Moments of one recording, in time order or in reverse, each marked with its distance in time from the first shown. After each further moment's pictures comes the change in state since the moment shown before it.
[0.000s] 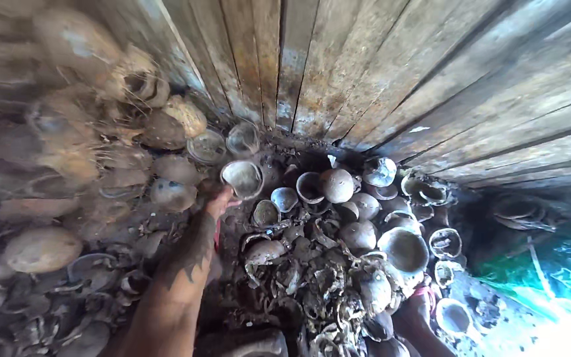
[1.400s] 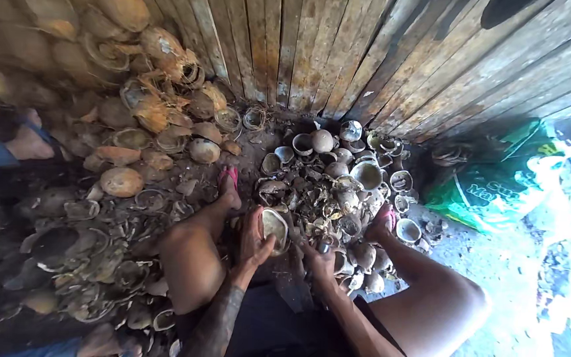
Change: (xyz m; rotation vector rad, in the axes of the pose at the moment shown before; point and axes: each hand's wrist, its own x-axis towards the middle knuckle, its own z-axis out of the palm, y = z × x) left_hand -0.399 -0.188 -0.065 0.497 0.002 0.899; right_hand -0.139 0.231 0.050 0.333 0.277 0.082
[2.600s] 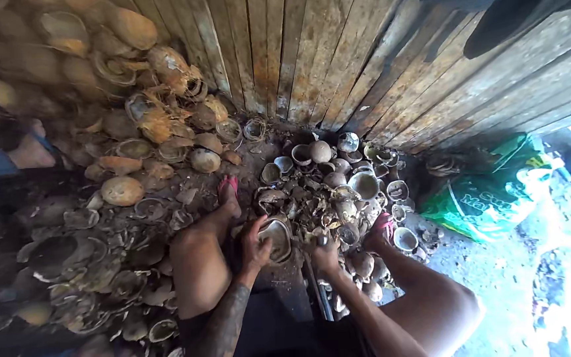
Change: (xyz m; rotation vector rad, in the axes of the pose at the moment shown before) left_hand 0.010 -0.011 0.015 -0.197 0.114 0.013; right_hand 0.031 -0.053 -0.003 -0.356 -0.172 -0.029
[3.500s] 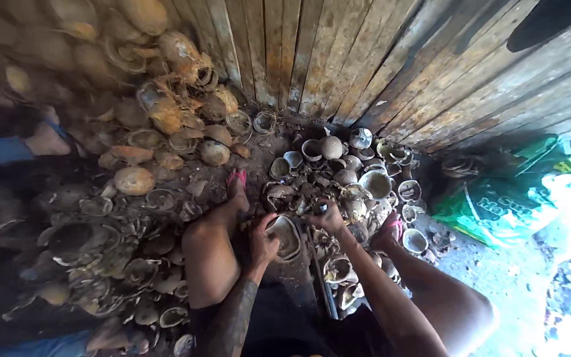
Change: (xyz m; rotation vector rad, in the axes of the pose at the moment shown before) left_hand 0.008 0.015 -0.008 0.154 -0.013 -0.156; right_hand 0.104 -0.028 0.000 -0.275 -0.262 -0.399
